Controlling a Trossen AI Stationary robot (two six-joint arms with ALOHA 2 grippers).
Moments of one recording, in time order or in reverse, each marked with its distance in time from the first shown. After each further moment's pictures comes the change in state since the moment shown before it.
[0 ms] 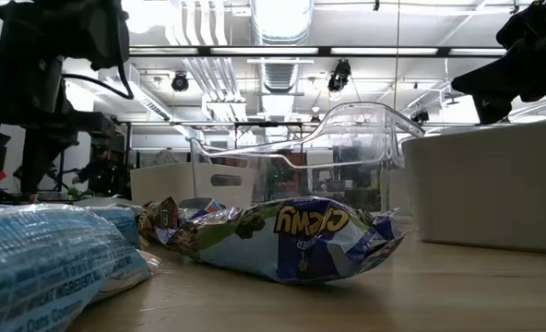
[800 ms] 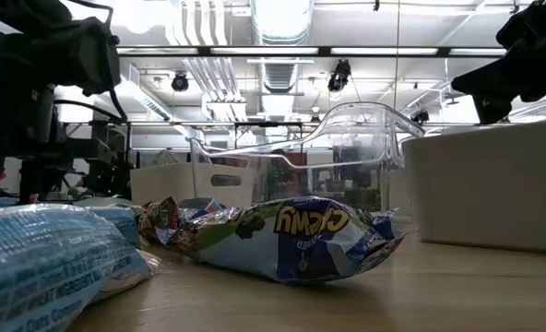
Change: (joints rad) left arm 0.000 0.000 -0.150 0.215 0.001 -0.025; right arm 0.000 0.000 0.000 0.000 0.000 0.000
